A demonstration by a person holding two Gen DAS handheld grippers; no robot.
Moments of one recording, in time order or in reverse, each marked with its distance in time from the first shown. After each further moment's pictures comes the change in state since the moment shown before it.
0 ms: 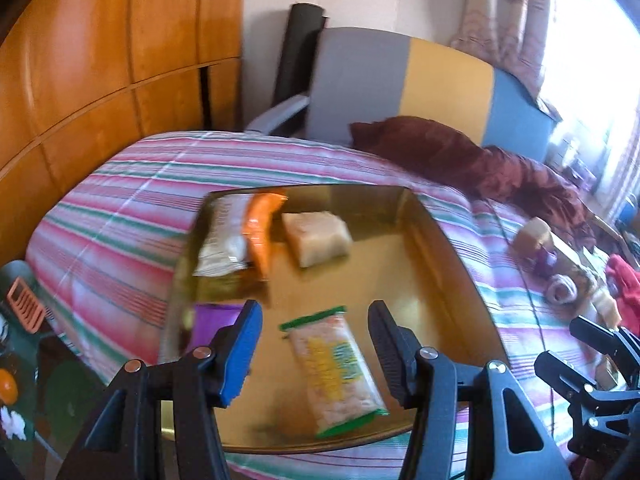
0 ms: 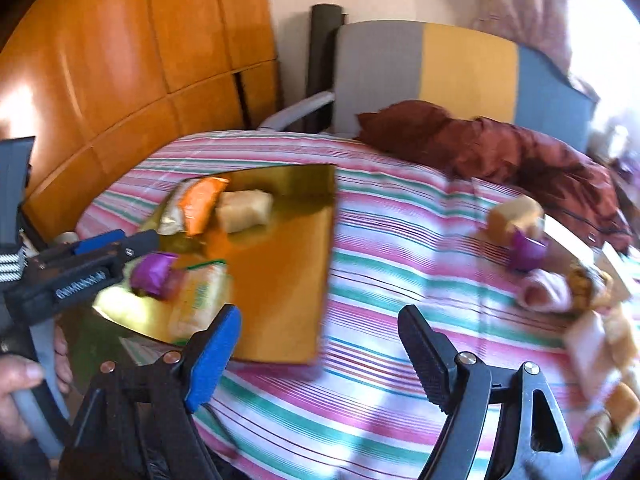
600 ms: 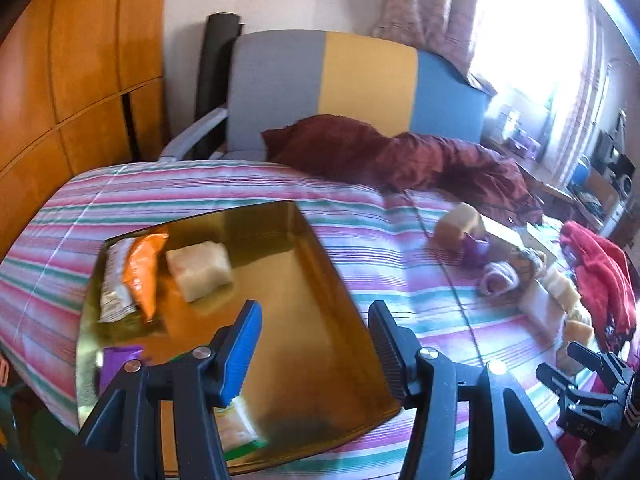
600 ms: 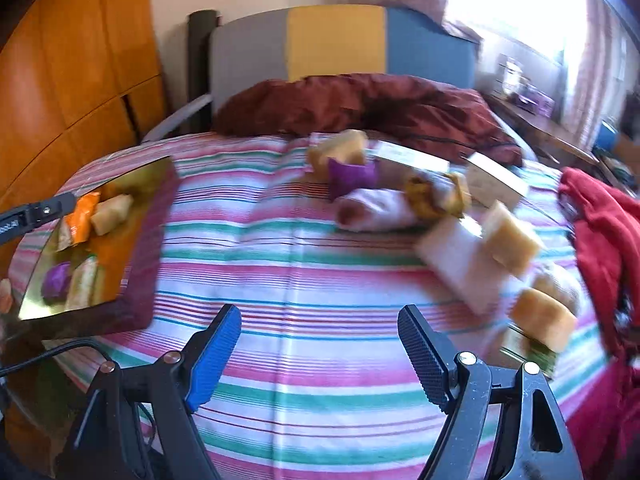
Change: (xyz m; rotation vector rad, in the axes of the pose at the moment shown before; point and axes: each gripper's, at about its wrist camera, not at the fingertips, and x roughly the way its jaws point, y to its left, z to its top) left arm 0.001 -0.096 0.021 0.163 0.002 -0.174; right arm -0.042 -0.131 -0.063 0.239 0.022 -0.274
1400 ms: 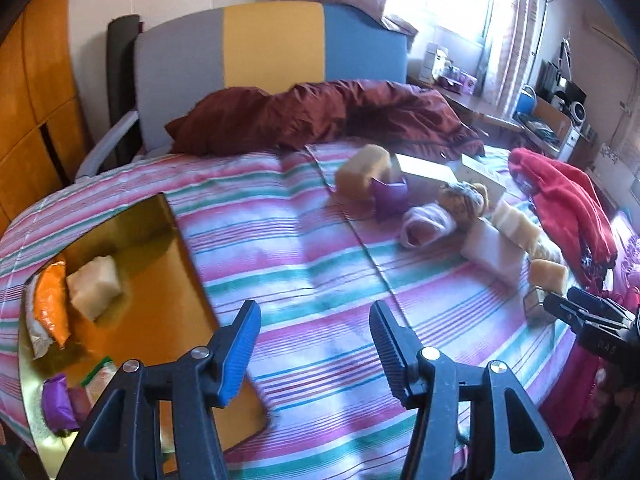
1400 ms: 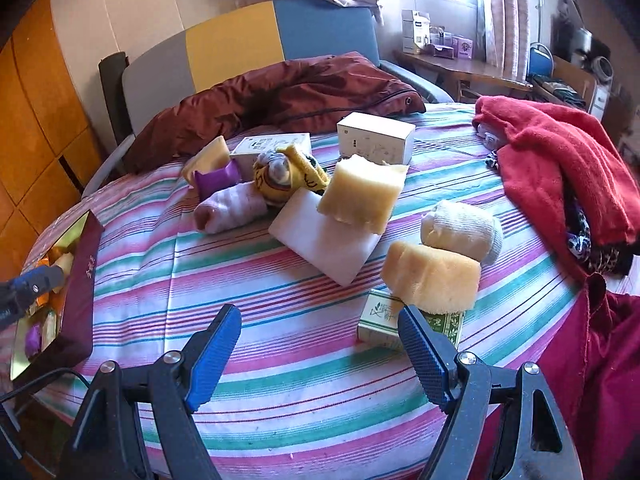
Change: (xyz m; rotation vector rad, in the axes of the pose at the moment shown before) left arm 0.035 -0.095 -0.008 0.211 0.120 -0.153; right arm -0.010 -0.110 -0.017 0.257 0.016 -0.087
